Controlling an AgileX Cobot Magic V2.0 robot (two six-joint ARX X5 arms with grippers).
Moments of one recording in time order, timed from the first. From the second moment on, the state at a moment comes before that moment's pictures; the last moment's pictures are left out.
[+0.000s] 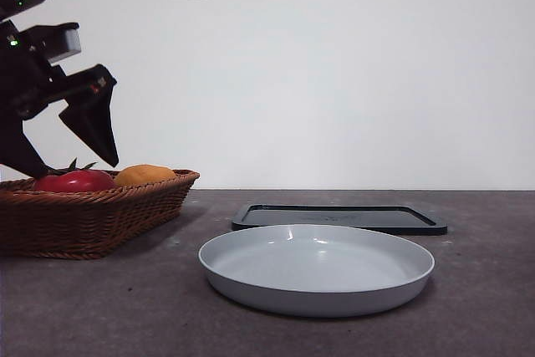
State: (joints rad) left arm -0.16 1.48 0.95 -0.37 0.24 0.01; right arm 0.29 0.78 1.06 -1.09 -0.59 -0.05
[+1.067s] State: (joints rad) left arm -0.17 1.56 0.97 -0.41 0.24 0.01; right arm 0.29 0.78 1.06 -1.09 -0.59 -0.05
